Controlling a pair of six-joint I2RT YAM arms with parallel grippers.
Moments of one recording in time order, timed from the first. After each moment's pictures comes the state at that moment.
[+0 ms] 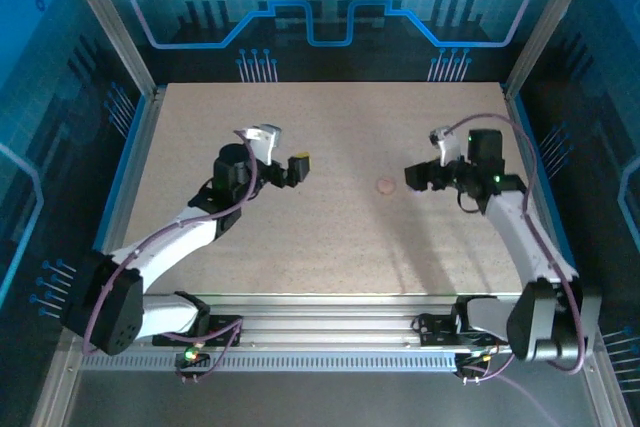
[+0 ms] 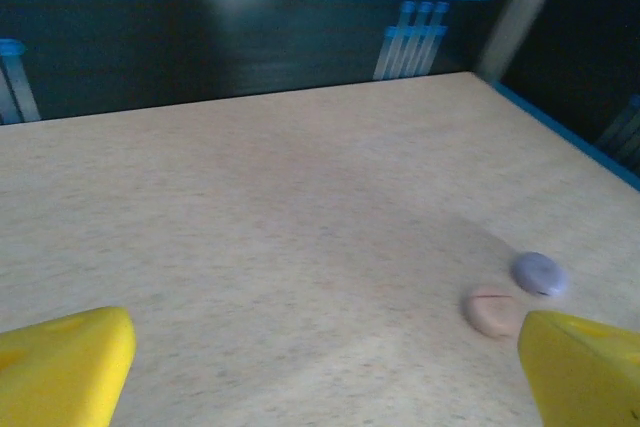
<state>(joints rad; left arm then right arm) -0.38 1.25 0.72 0.26 0.09 -0.19 0.00 1.16 0.83 -0.41 -0.47 -0.15</state>
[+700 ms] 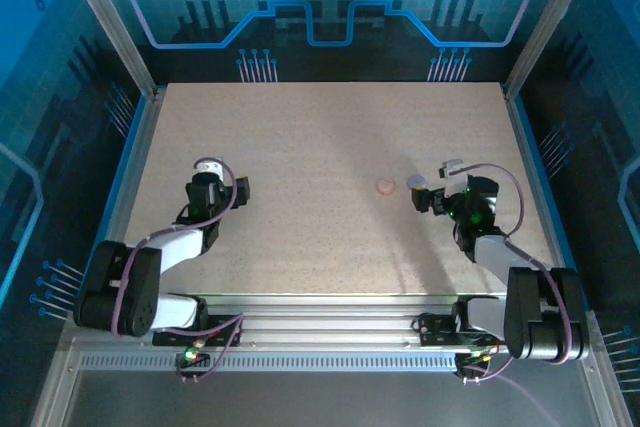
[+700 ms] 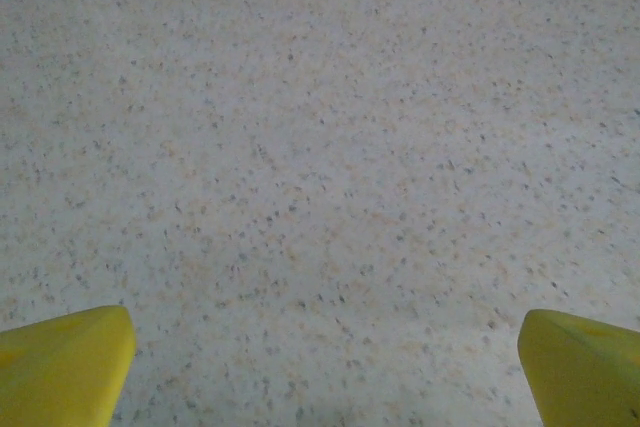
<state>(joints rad) -0.09 1.36 0.39 0.46 -0.22 -0.15 -0.06 1.22 0.34 0.42 -0.28 -0.14</state>
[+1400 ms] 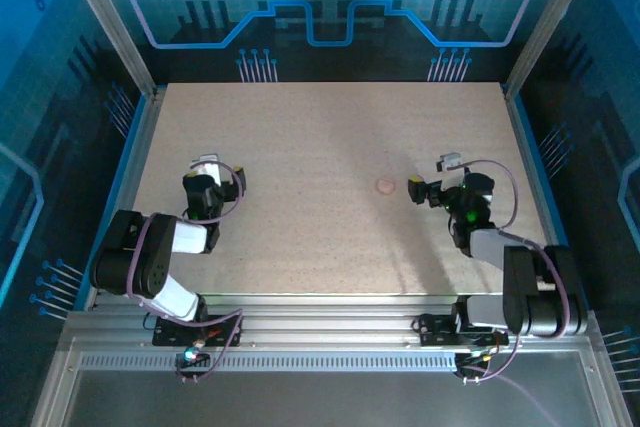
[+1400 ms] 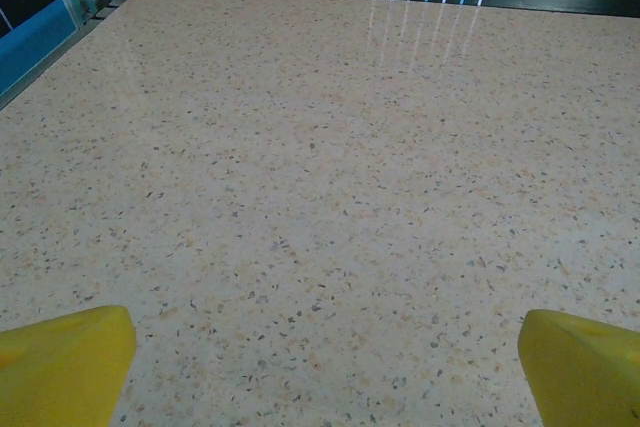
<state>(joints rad) -0.04 1.56 0.35 0.86 -0.21 -0.11 -0.02 1.37 0.35 0.63 -0.27 -0.09</state>
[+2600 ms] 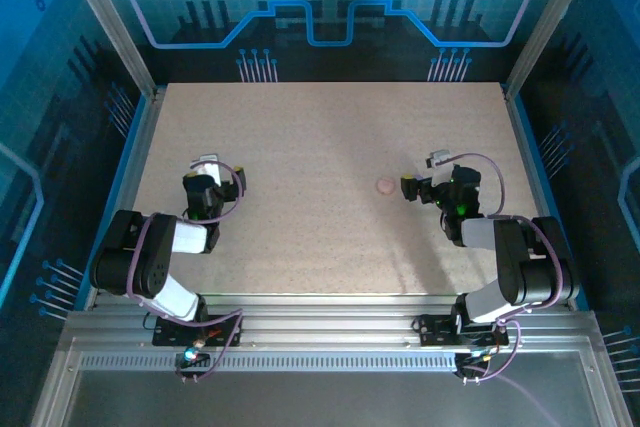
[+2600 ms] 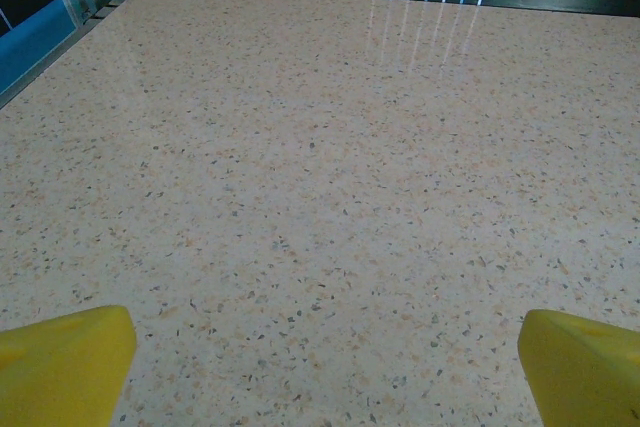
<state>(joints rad) -0.04 1.56 0.35 0.85 -0.21 -0.11 0.03 1.50 0.42 0.66 -0.20 -0.10</state>
